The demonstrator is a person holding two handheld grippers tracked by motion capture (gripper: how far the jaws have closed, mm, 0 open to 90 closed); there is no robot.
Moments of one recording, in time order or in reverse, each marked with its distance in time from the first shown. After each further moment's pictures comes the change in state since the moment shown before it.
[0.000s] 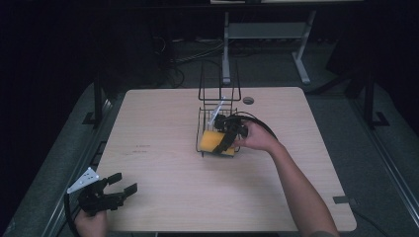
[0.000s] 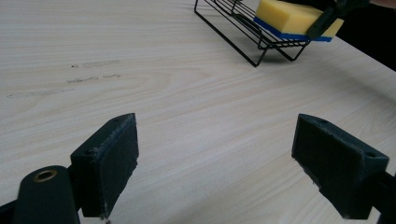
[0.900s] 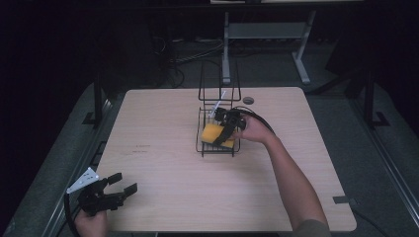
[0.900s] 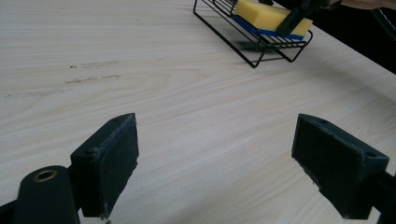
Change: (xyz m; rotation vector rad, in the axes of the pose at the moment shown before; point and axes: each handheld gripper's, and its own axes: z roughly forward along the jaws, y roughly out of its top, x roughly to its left) left arm 0.000 0.000 0.000 -0.002 -0.004 -0.002; right arm -0.041 0.000 0.013 0.002 -0.018 0.070
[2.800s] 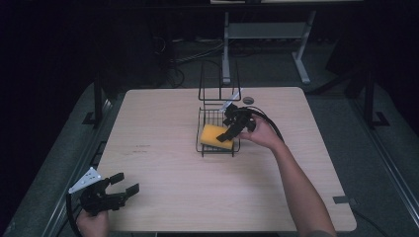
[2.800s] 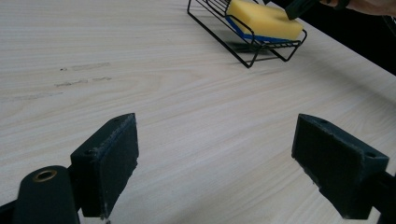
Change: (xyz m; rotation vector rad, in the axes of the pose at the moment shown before) left arm -0.005 0.001 0.003 0.003 -0.014 0.011; right arm 0.010 -0.025 -0.030 -0.188 -0.080 0.058
